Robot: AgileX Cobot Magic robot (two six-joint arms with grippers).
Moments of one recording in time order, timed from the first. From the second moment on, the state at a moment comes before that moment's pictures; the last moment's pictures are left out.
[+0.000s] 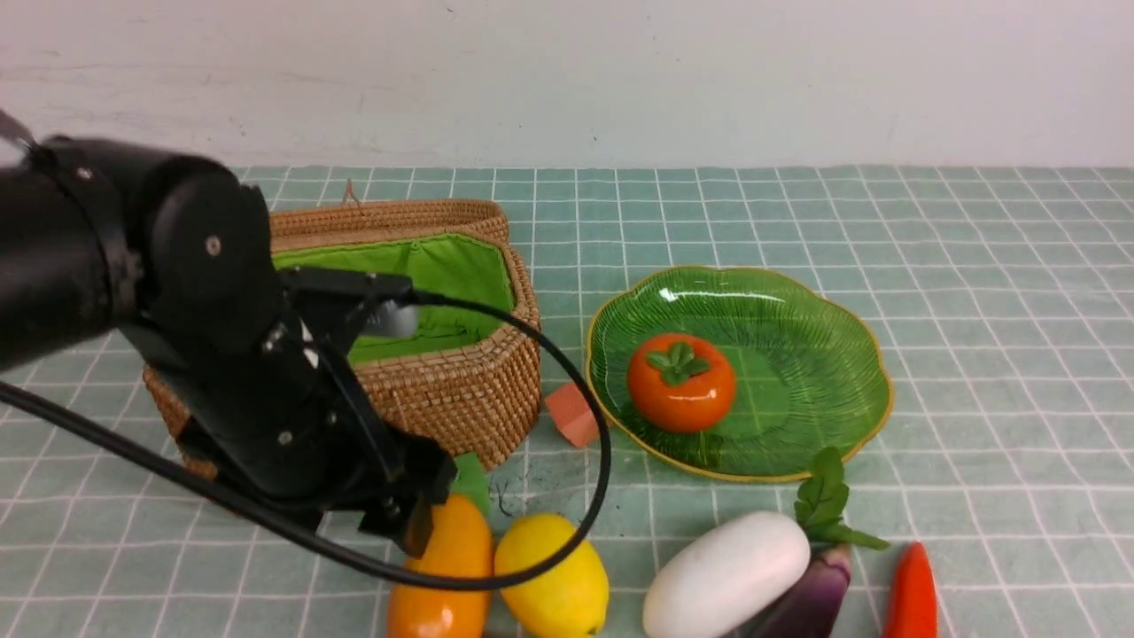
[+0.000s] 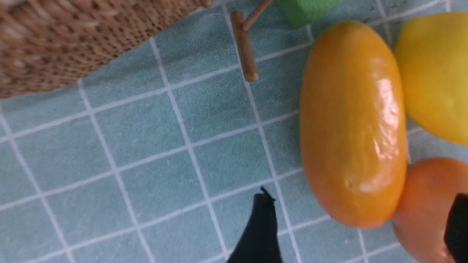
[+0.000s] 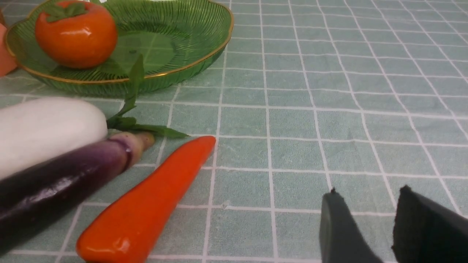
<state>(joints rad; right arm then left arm) -0.05 -0.01 0.02 0.17 0.39 -0.21 -0.44 1.54 -1.07 -0.11 0.90 -0.15</state>
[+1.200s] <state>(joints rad) -0.05 -0.01 0.02 0.17 0.39 -0.21 -0.44 1.66 -1.65 -0.45 0.76 0.03</state>
